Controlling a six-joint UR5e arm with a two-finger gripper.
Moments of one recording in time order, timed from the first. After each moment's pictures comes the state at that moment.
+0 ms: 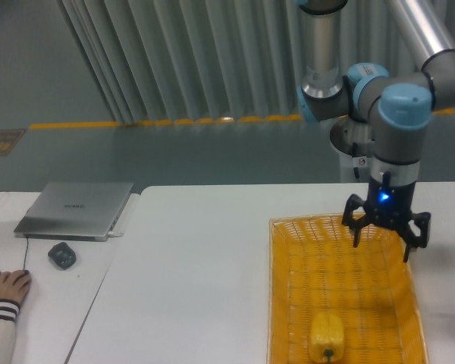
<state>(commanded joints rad) 2.32 -1.89 -1.54 -1.05 1.40 0.48</state>
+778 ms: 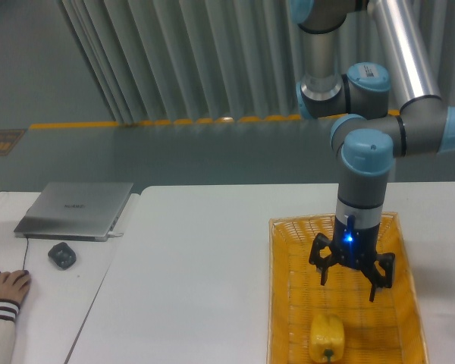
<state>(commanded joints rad) 2.27 -2.01 -1.49 -0.95 1.40 0.42</state>
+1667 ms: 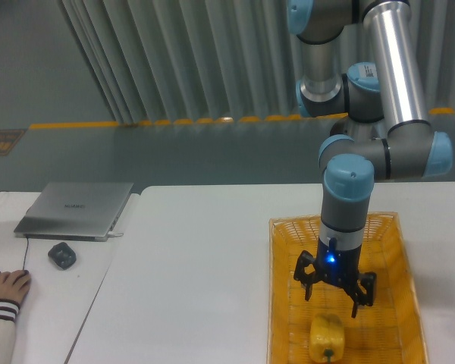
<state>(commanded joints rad) 2.22 -2.08 -1.46 -0.95 1.40 0.40</state>
